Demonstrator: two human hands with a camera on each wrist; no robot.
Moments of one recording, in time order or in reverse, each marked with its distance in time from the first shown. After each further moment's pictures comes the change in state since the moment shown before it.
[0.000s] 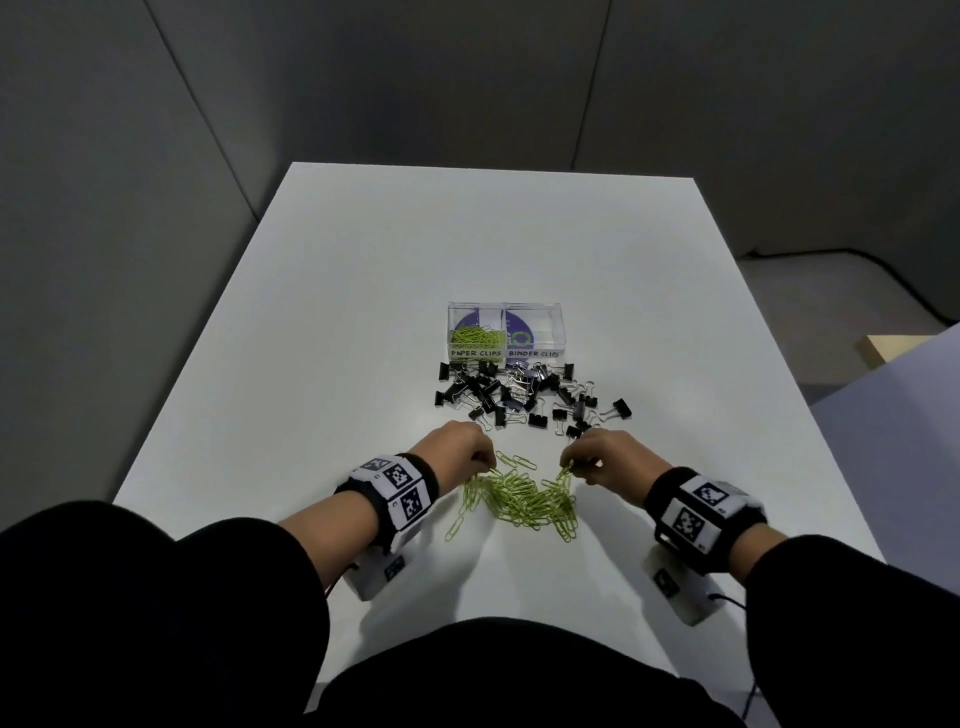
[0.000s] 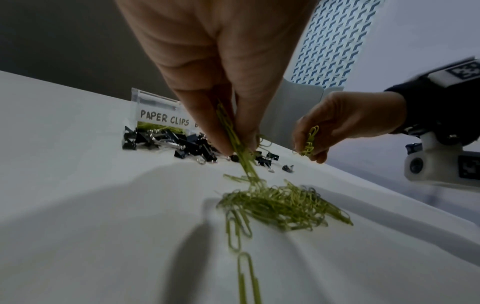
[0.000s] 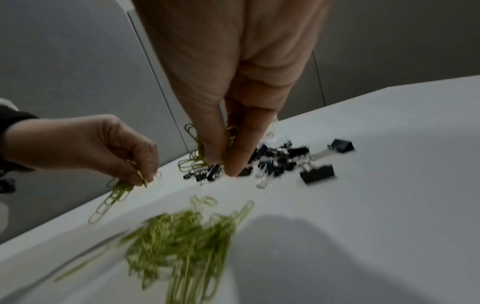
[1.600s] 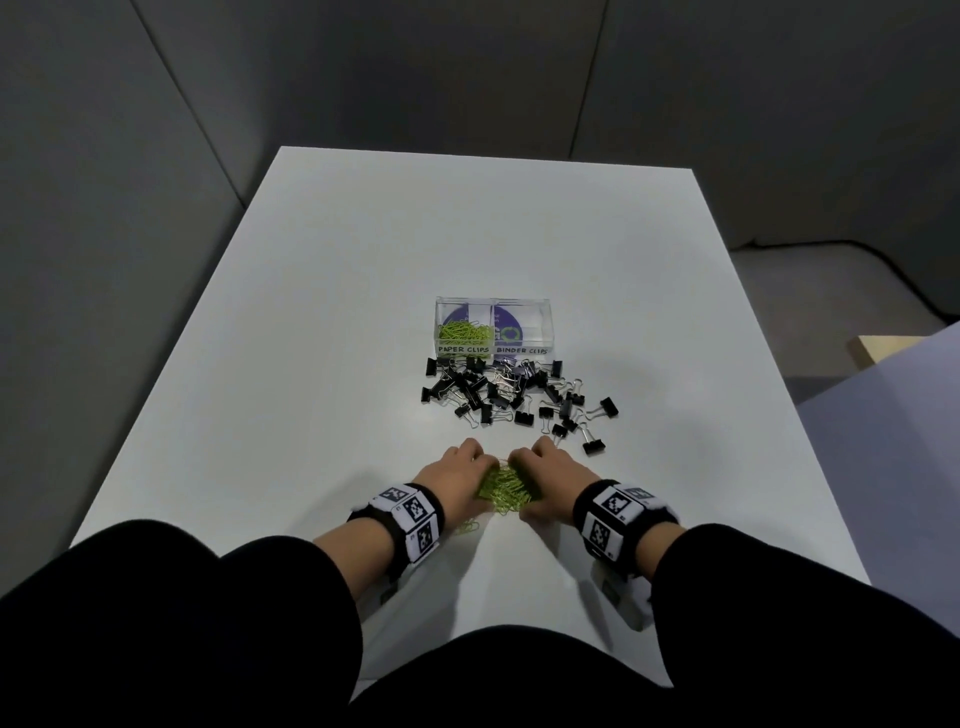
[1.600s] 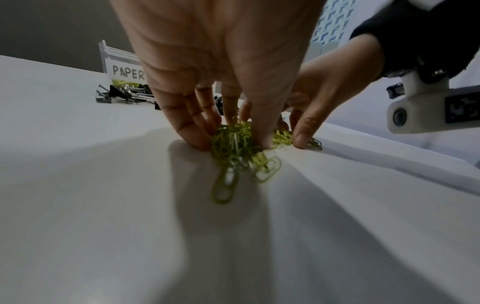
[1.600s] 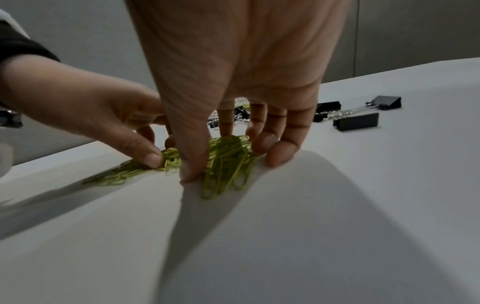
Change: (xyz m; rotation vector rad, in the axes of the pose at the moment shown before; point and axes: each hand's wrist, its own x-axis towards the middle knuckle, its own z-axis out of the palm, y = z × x) left_hand -0.001 0.009 0.043 0.138 -0.079 -0.057; right_hand 0.028 -0.008 0.048 -0.108 -0.150 0.095
